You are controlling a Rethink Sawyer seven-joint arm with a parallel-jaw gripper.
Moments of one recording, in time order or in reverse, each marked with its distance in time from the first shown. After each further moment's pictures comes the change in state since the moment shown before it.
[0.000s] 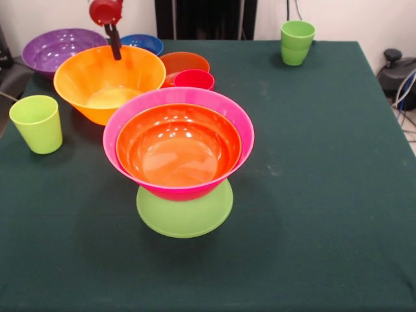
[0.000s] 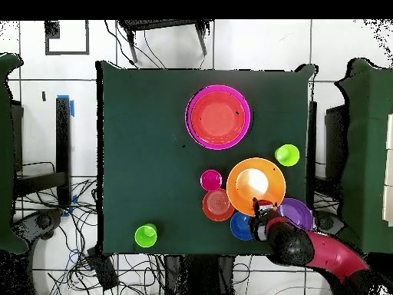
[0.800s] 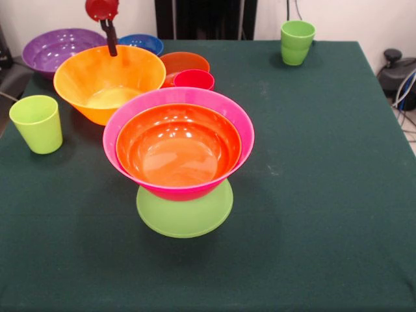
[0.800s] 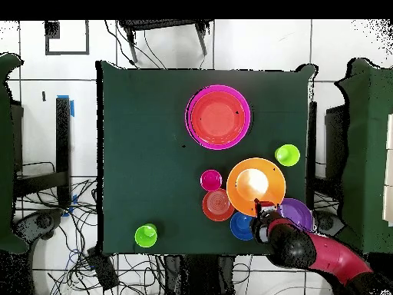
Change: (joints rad) arm -0.006 -0.017 -0.002 0.010 0.000 0.000 0.000
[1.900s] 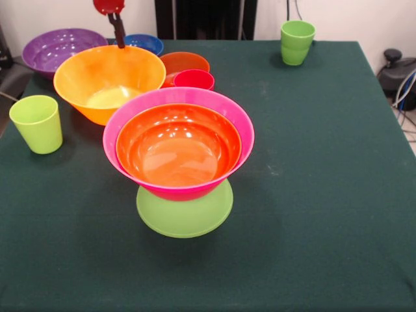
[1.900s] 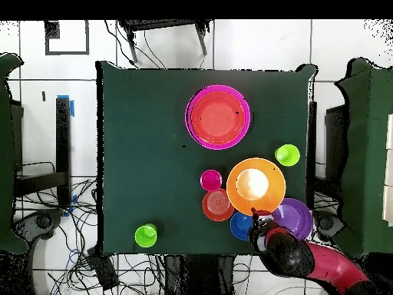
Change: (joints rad) arm -0.029 0.000 -0.007 0.050 -0.013 0.000 0.000
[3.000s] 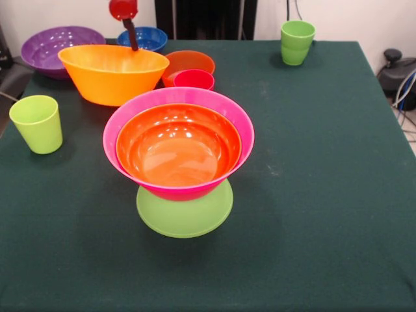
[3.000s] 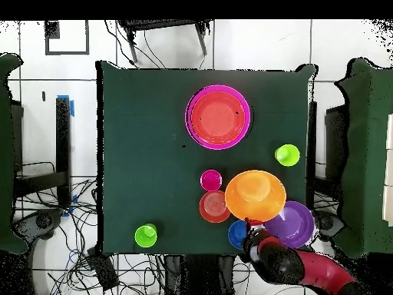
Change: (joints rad) arm 0.021 0.099 -0.085 -0.003 -0.098 -0.077 0.000
